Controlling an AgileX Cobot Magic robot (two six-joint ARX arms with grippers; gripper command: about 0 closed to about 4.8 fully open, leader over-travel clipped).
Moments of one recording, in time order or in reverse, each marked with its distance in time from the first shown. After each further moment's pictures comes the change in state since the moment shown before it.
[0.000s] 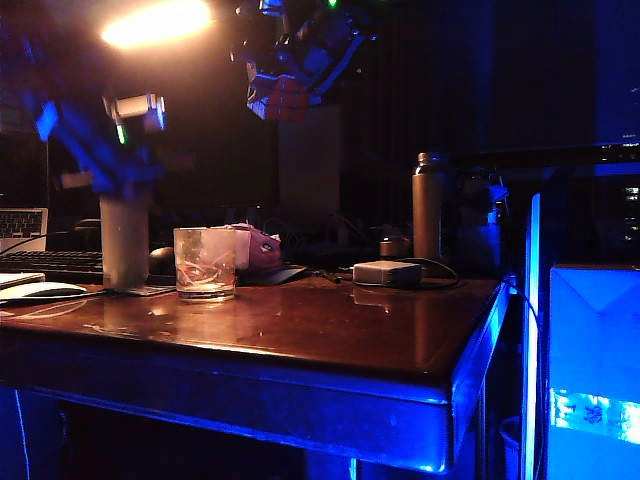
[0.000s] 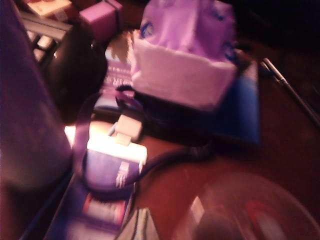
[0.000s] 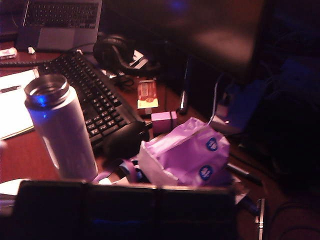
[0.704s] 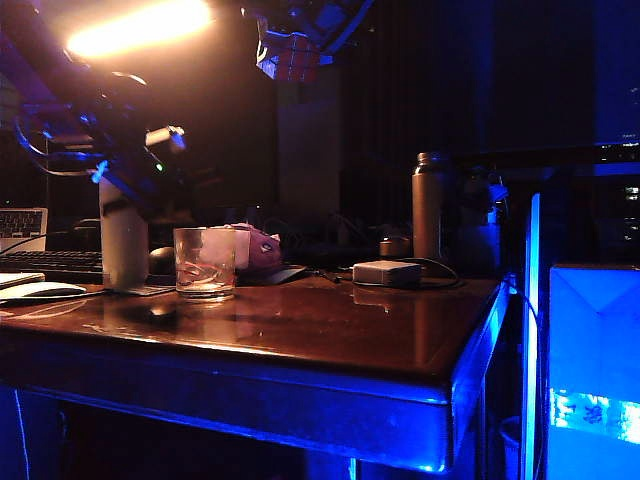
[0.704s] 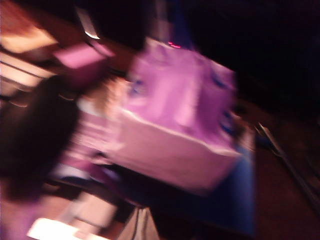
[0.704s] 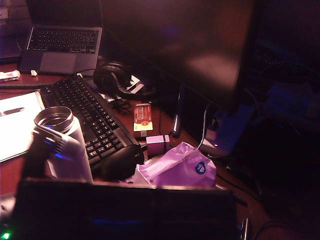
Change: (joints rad) left arm -0.006 0.276 0.319 0.062 0.045 -0.135; right arm -0.006 -0.075 0.002 -0.012 0.000 -0.019
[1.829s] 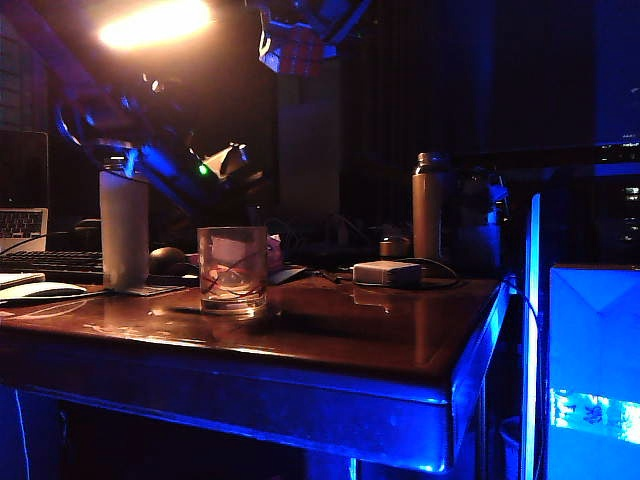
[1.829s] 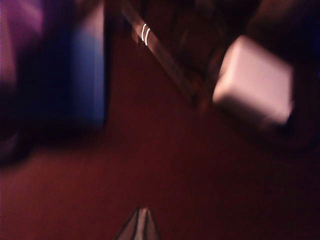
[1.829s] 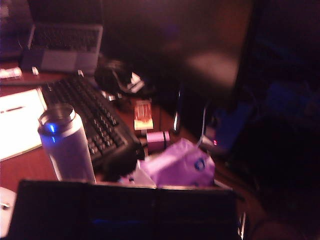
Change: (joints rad) left arm -0.116 -0.037 0.000 -0.288 0.227 0.076; right arm -0.001 -0.024 0.000 -0.046 0.005 0.000
